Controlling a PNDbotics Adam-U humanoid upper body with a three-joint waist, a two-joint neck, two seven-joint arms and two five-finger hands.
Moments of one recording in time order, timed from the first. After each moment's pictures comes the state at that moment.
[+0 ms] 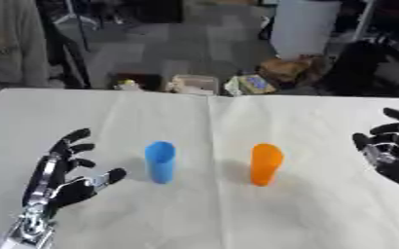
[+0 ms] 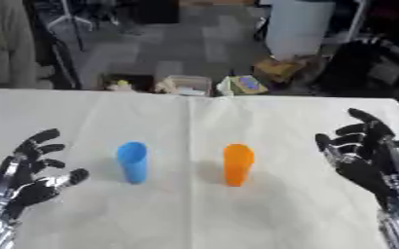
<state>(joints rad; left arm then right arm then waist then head) -0.43 0.31 -0.26 -1.39 0.01 -0.06 0.24 -0.19 -0.39 -0.07 -1.72 -0.10 -0.02 -0.14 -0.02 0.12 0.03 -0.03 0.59</state>
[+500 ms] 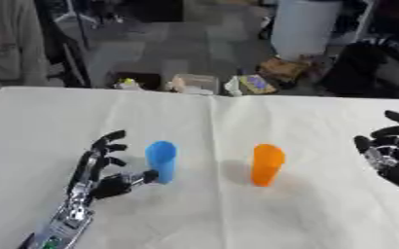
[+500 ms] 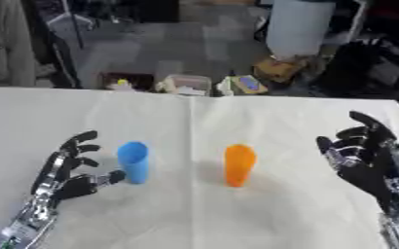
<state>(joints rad) -0.55 0.24 -0.30 -1.18 -0.07 -0.11 0.23 -0.19 -0.38 -0.07 -1.72 -0.10 -0.02 -0.13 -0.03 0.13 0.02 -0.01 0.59</state>
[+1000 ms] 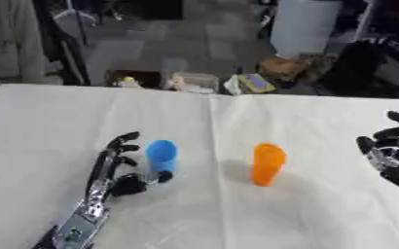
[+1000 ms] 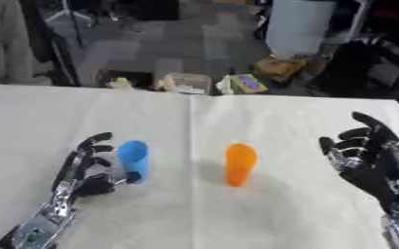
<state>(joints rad) -0.63 0.19 -0.30 -1.05 -0.12 -0.16 0.28 -0.20 -0.38 -0.06 -1.72 -0.10 -0.02 -0.12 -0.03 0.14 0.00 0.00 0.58</state>
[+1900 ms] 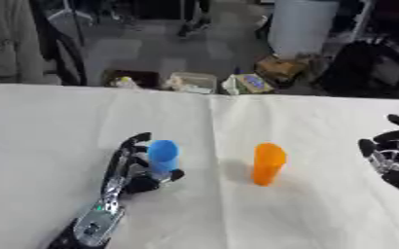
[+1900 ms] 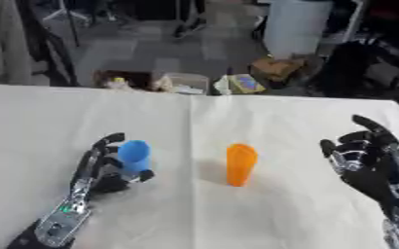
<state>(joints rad) -0.69 0.15 -0.28 -0.92 -0.14 -0.21 0.29 -0.20 -0.37 -0.06 -1.72 -0.10 -0.02 -0.12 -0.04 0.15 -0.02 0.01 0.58</state>
